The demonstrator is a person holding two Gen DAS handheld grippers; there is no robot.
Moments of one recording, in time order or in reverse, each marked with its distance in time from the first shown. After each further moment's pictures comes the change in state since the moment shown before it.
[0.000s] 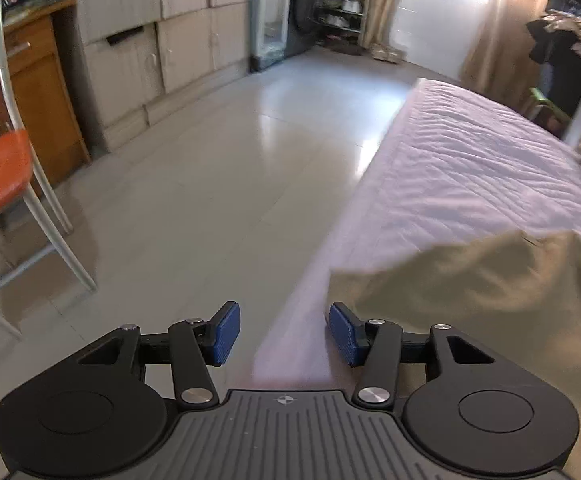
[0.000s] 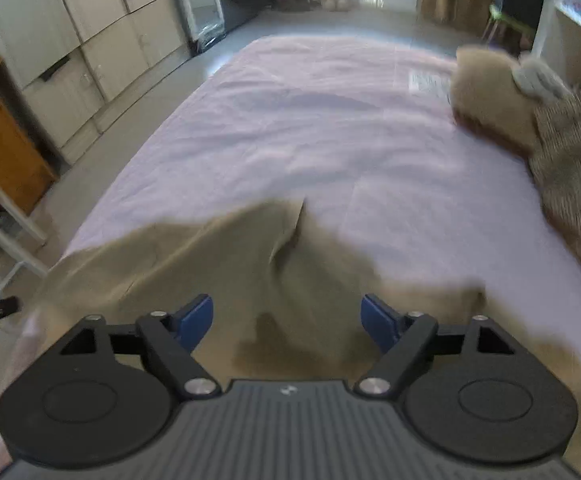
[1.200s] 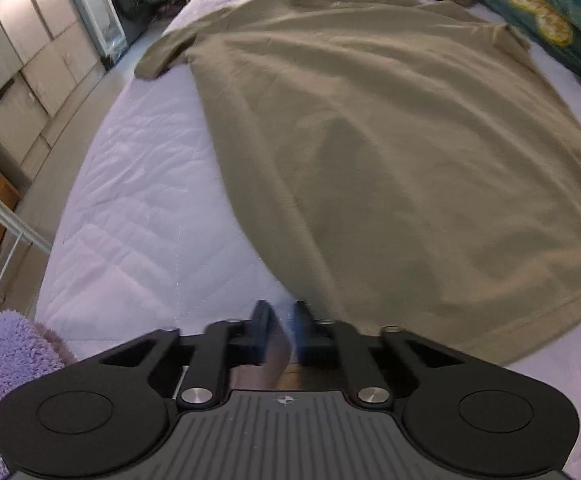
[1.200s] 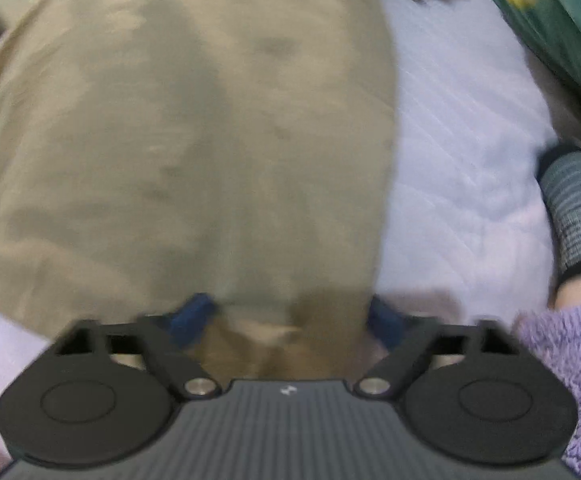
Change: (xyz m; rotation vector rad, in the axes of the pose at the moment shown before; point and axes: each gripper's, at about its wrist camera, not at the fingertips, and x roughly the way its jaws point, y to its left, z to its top) left arm -0.218 -0.076 -0.298 0.493 0.142 -0.167; right arm -0.153 -0.075 -0.405 0.072 0.266 -0.186
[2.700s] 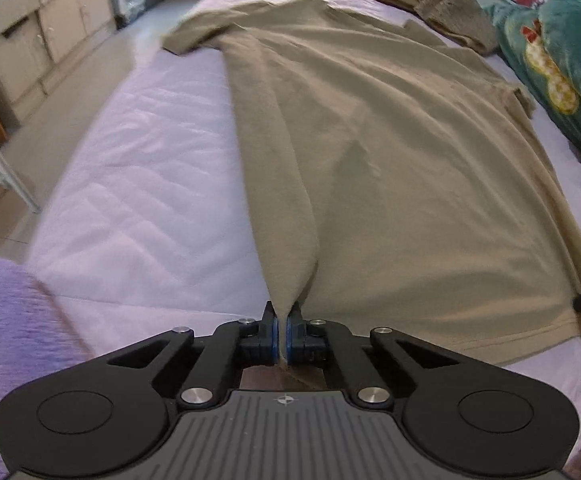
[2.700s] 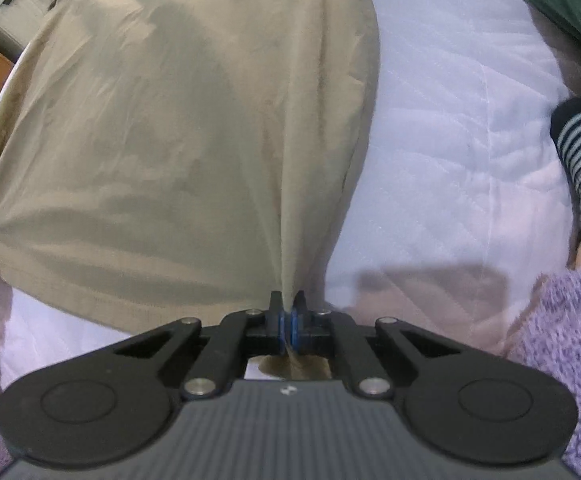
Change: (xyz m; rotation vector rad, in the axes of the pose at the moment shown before) left arm -0.029 0.038 -0.002 -0.184 0.008 -0.054; right arm -0.003 -0.007 0.028 0.095 0.094 0.124
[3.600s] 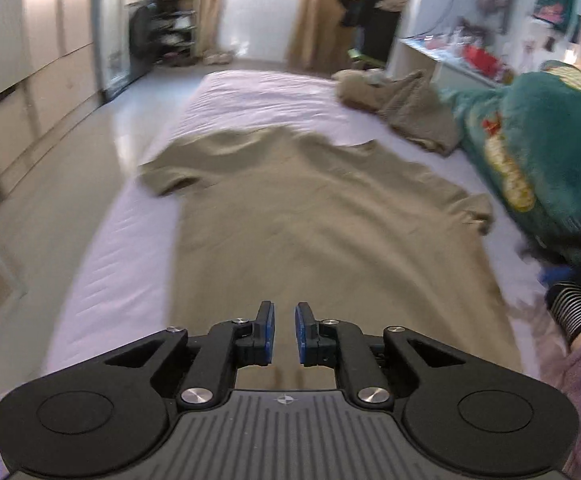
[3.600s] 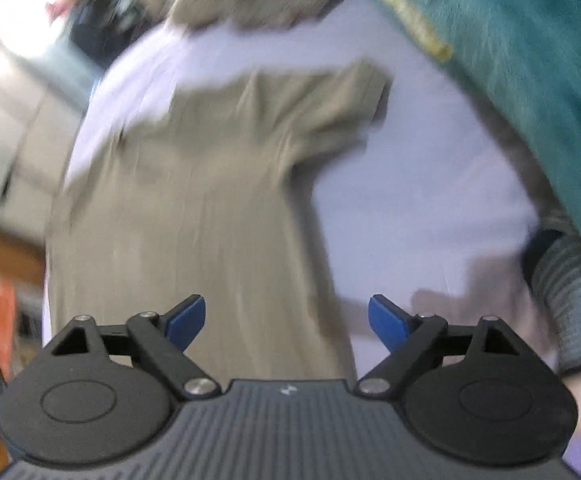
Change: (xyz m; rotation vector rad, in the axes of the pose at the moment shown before) left arm -0.045 -0.029 0.092 0.079 -0.203 -0.087; right arm -0.050 -0.107 0.153 0.423 -0.311 0.176
